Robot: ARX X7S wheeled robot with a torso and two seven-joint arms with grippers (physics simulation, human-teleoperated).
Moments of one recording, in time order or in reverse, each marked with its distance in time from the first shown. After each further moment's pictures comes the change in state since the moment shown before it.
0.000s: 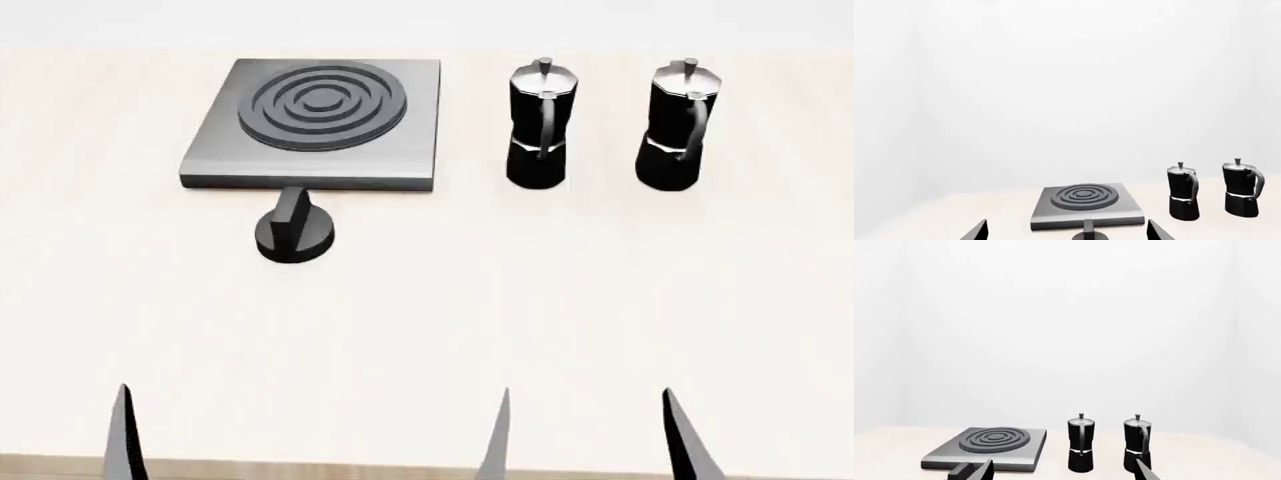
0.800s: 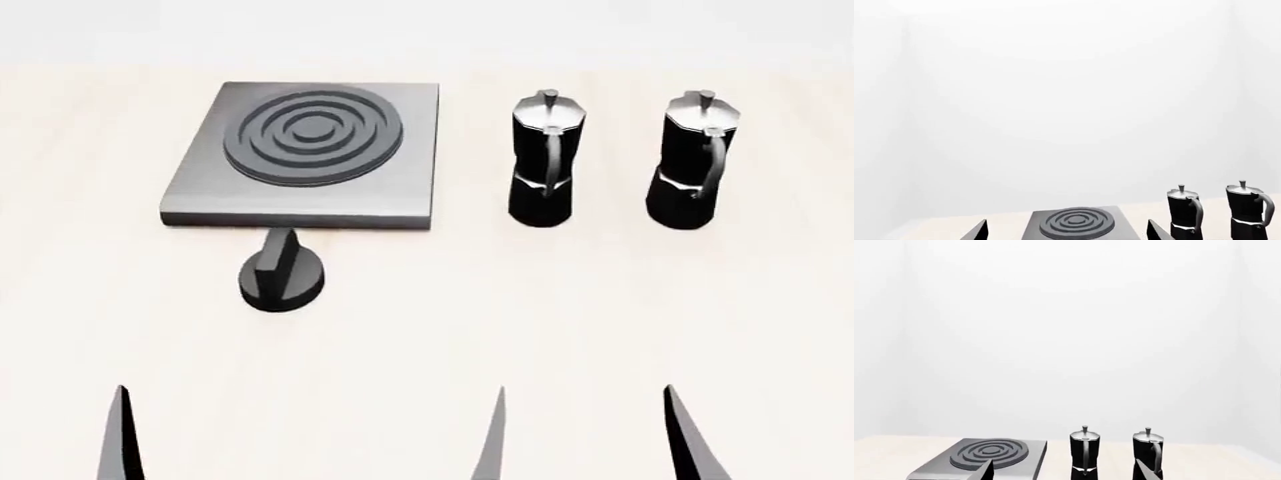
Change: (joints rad) left arm 0.018 -0.039 0.050 0.074 0.006 0.012 -0.036; right arm -0.004 0.035 -0.020 -0.075 0.016 0.045 0.038
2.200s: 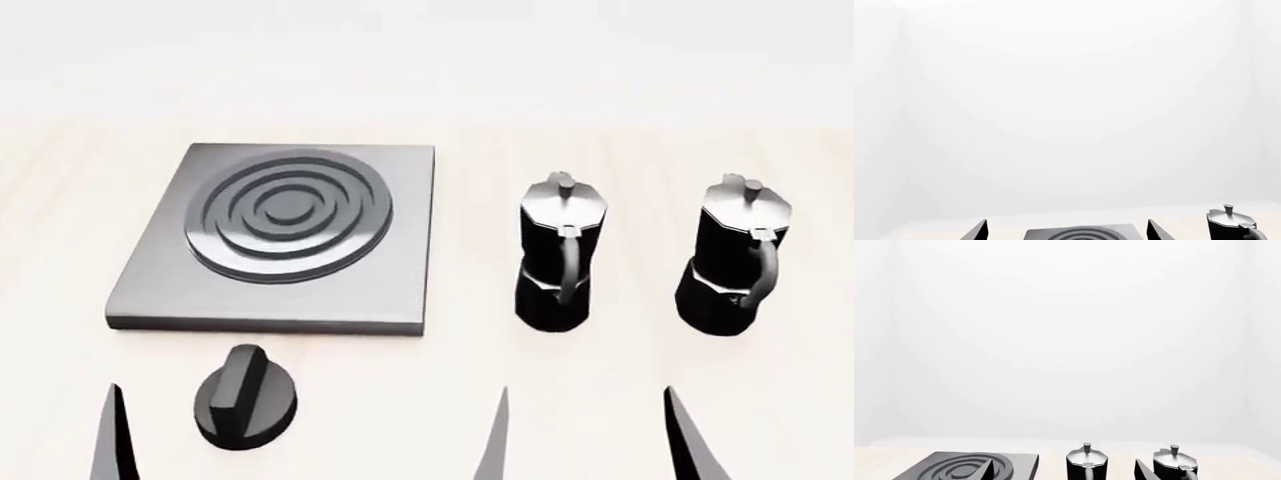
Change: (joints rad) left arm -0.010 -0.049 0.019 -0.014 -0.034 0.019 -0.059; right arm 0.014 0.029 -0.020 0.025 0.024 -0.009 0.038
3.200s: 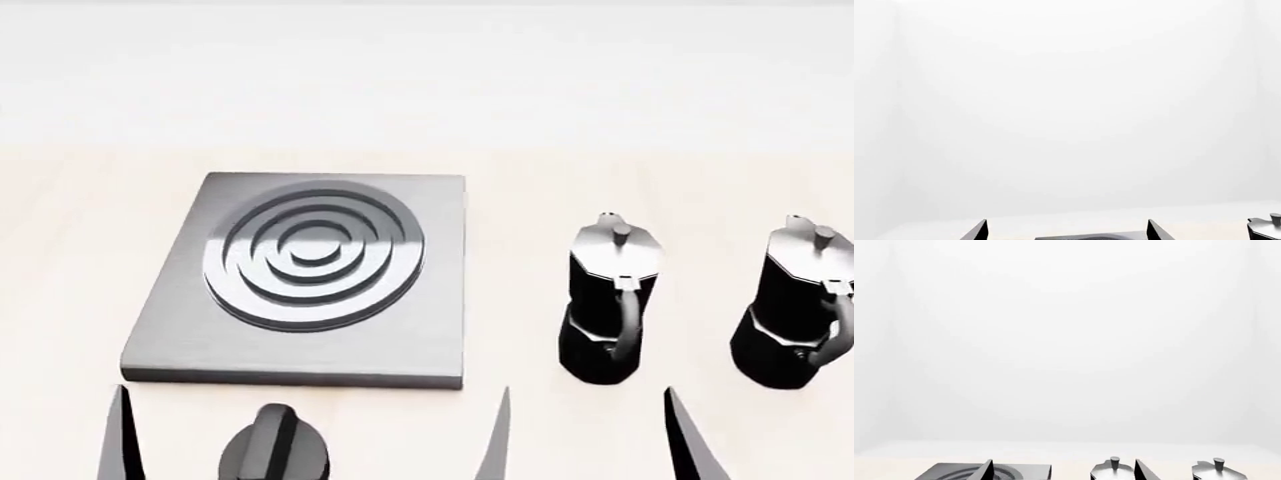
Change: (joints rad) left arm -0.012 -0.021 0.024 -0.009 -0.013 0.002 -0.027; right arm 0.004 0.015 -0.010 0.019 0.022 -0.030 0.017
